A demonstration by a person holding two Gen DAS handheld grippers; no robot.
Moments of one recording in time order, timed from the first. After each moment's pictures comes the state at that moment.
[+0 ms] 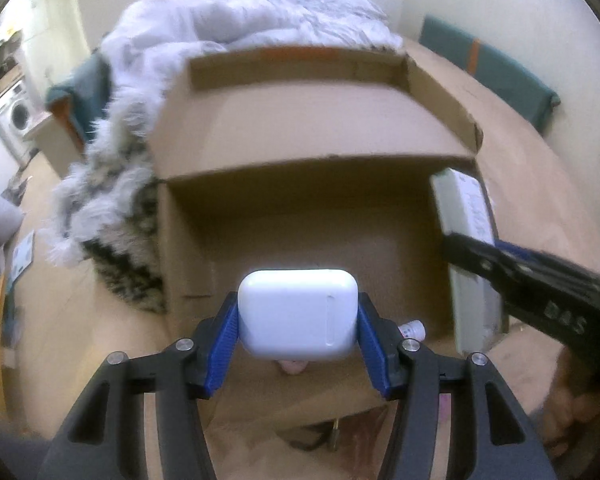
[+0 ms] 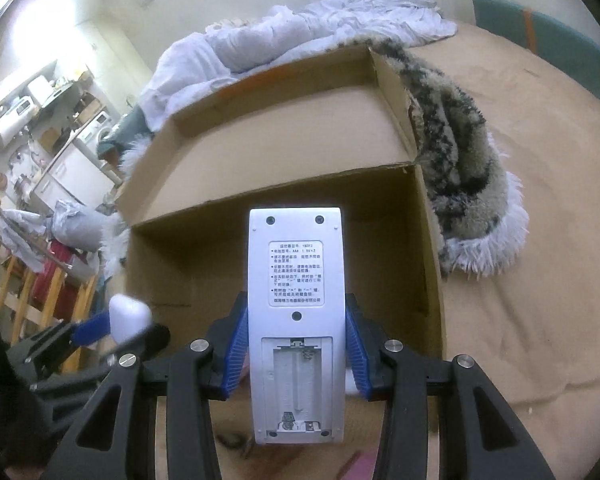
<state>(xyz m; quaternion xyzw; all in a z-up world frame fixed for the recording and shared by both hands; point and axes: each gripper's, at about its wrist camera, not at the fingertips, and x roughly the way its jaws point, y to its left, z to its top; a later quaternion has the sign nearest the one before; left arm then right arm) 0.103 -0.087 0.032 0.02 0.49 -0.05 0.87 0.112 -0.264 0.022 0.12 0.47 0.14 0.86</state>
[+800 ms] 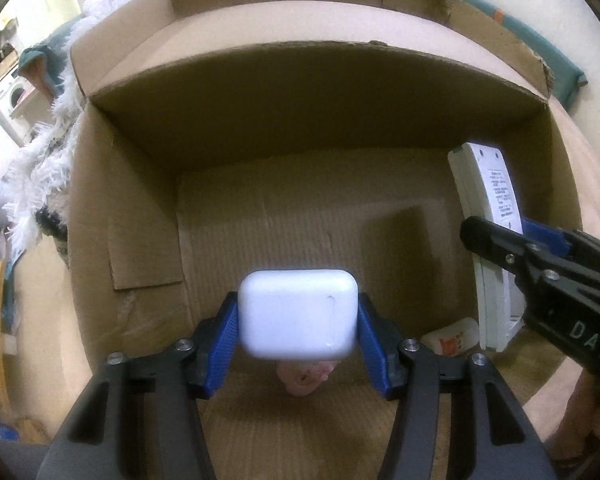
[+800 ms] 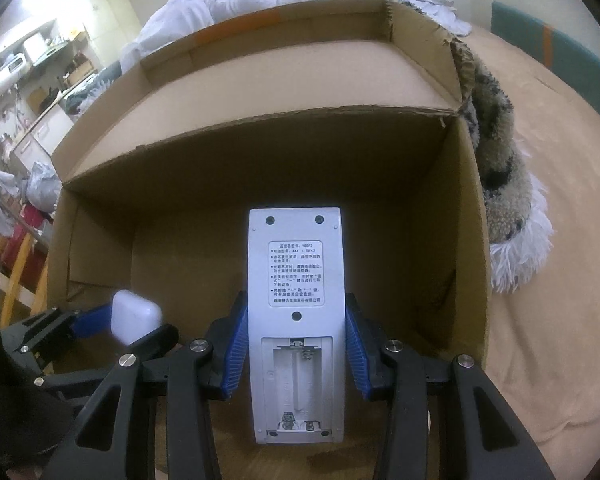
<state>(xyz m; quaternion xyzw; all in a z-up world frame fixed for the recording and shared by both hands) 0.133 -0.099 -0.051 0.02 0.54 -0.03 0.84 0.137 -0.243 -0.031 0.04 0.49 0.13 0.86</state>
